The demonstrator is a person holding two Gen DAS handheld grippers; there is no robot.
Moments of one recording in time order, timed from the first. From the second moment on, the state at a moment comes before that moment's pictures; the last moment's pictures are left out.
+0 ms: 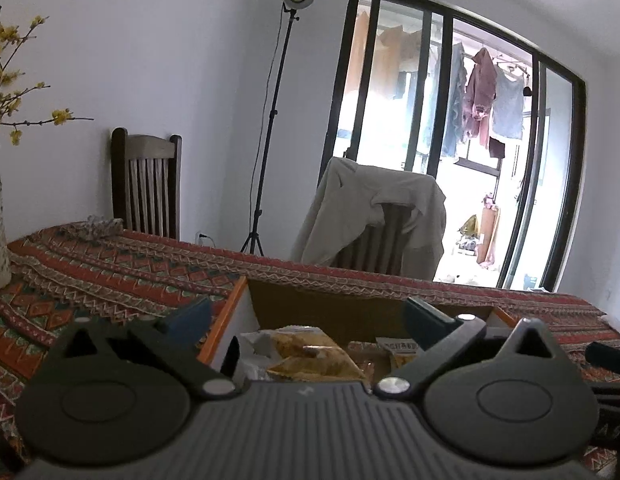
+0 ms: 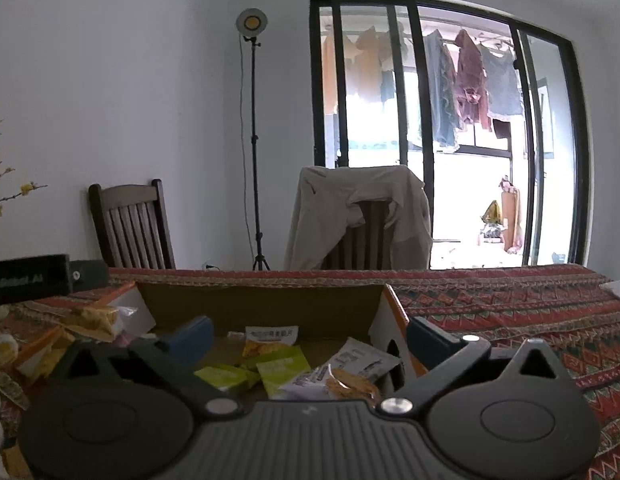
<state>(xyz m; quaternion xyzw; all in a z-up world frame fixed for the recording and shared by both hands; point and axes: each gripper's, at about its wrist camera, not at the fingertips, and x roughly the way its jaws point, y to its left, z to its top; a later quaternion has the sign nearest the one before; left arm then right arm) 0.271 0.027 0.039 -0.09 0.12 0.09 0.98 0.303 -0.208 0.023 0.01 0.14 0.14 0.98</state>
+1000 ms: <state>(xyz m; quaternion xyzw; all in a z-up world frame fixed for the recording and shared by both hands) 0.230 0.023 0.076 -0.13 0.12 0.09 0.98 0.299 -0.229 0.044 0.03 0.16 0.13 0.98</state>
